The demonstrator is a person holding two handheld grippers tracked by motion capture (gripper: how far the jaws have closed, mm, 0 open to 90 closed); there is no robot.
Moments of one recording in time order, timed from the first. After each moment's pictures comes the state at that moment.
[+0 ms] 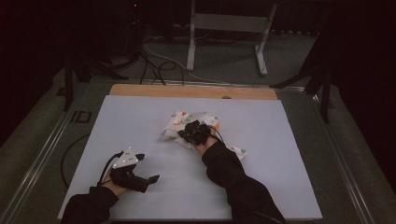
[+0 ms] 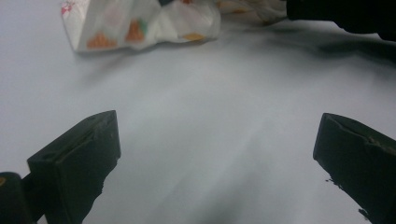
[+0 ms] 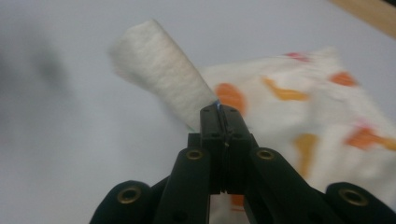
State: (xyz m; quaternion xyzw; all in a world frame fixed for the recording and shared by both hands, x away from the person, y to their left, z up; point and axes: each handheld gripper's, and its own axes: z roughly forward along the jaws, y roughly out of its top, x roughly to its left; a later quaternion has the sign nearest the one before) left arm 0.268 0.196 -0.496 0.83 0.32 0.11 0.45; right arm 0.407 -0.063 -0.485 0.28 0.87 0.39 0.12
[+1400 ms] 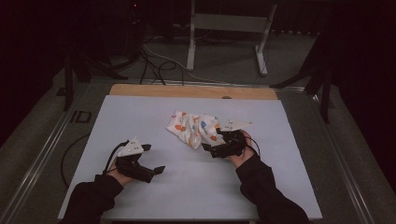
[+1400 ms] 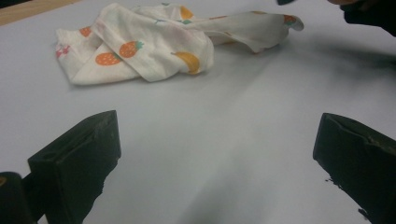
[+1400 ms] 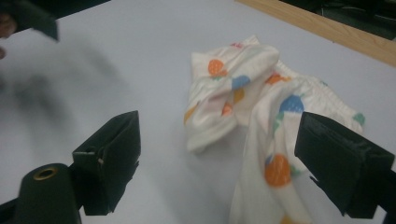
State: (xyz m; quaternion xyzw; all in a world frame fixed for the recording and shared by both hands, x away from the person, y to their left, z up) left arm 0.295 0.178 -0.472 0.83 0.29 0.10 0.46; right arm 0.350 -0.167 -0.458 0.31 0.83 0.45 0.13
